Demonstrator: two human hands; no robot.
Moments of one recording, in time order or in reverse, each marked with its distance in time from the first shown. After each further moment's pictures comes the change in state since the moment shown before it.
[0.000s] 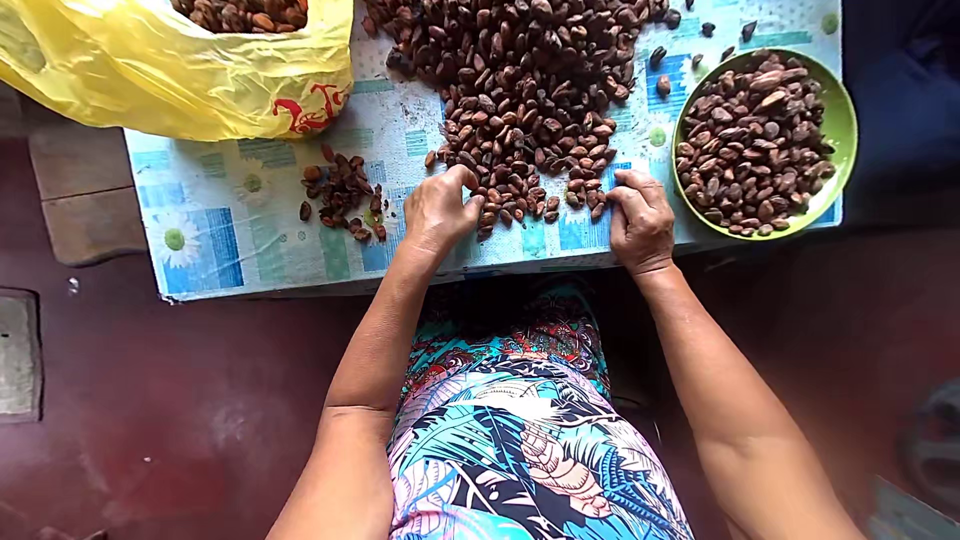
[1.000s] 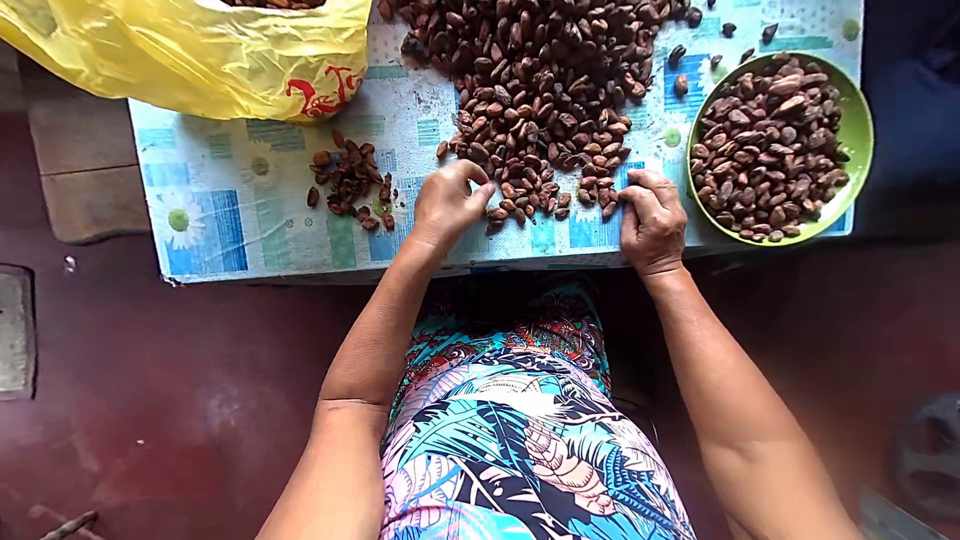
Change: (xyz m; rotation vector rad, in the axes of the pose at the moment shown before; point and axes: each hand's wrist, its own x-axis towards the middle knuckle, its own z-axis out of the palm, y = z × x) left_hand 0.000 -0.019 0.009 -0.288 0.101 0.088; right_hand 0.000 0.003 -0.001 0.006 -0.004 -0.022
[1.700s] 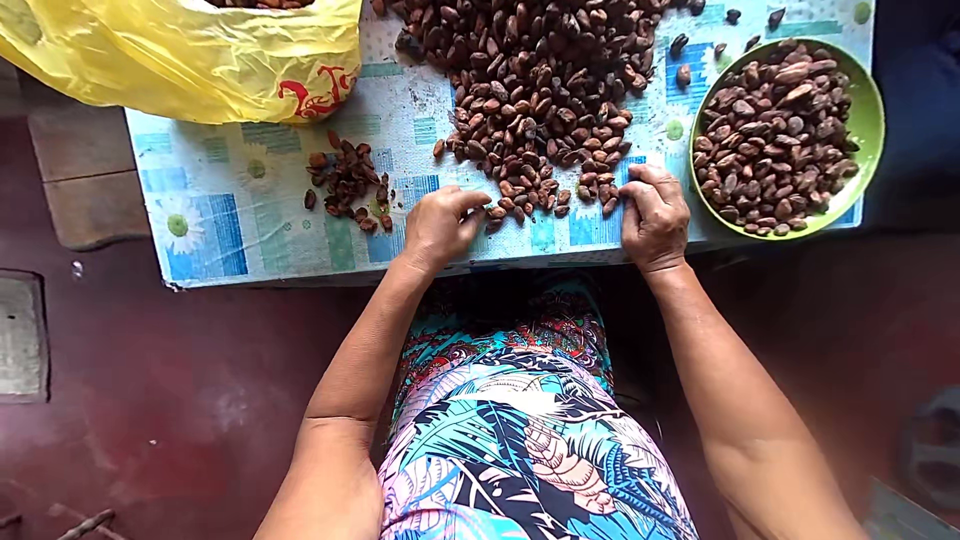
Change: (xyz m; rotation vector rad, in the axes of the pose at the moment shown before) left_hand -0.024 -0.021 0.004 0.104 0.011 0.241; right_hand -0.001 0.000 0.002 -0.020 0.006 0.011
